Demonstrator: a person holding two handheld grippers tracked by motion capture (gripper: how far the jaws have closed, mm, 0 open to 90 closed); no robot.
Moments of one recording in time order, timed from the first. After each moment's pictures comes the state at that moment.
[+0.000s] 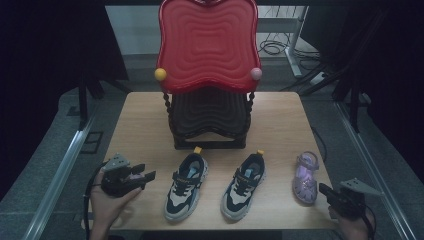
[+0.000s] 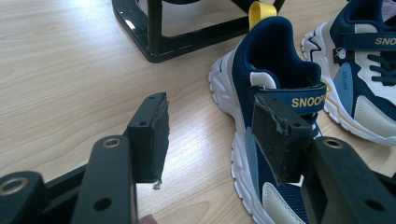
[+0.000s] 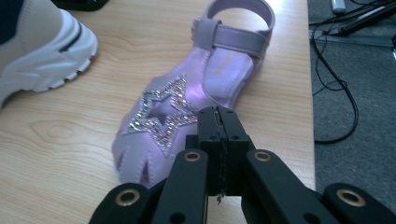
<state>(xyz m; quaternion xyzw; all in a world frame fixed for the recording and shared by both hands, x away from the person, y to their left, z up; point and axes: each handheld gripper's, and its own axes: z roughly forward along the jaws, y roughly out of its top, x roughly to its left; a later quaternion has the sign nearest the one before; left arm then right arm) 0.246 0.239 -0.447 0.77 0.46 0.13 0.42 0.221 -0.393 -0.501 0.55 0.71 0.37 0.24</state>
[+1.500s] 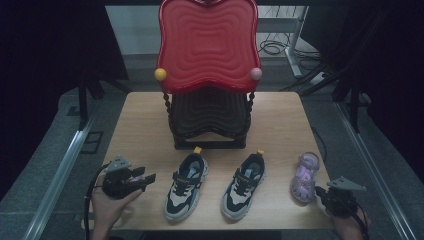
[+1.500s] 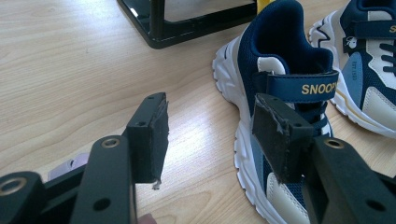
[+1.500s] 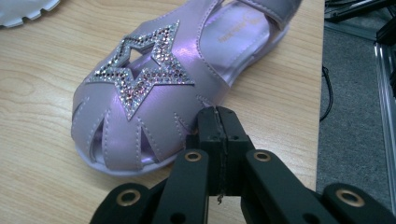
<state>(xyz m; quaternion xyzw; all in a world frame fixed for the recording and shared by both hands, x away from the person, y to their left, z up) 0.245 0.239 -0.455 0.77 0.47 0.12 0.41 0.231 -0.379 -0.512 0.52 0.77 0.28 0.25</state>
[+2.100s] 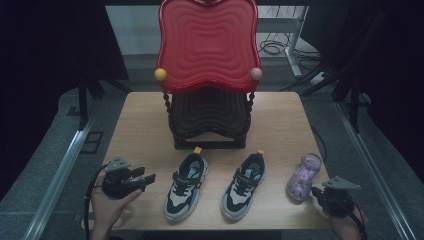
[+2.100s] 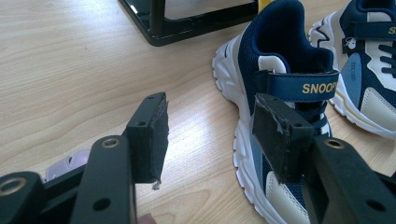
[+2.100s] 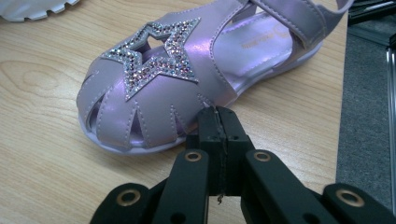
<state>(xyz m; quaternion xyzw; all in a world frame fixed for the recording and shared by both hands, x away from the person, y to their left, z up) 0.246 0.241 -0.457 0.77 0.48 0.11 0.41 0.232 -0.369 -0.510 0.50 0.78 0.27 0.24</state>
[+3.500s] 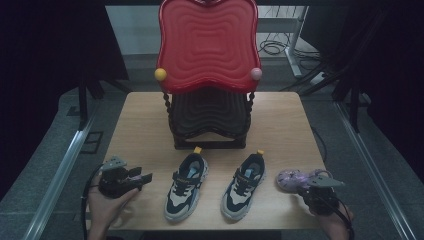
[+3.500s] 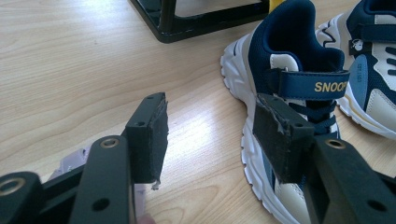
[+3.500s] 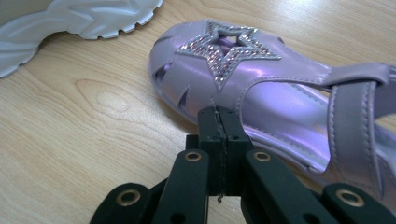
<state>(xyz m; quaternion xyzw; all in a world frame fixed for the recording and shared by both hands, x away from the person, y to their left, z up) 0.247 0.251 -0.459 0.76 0.49 0.11 0.41 0.237 -0.332 -0.506 0.47 0.81 0.29 0.21</state>
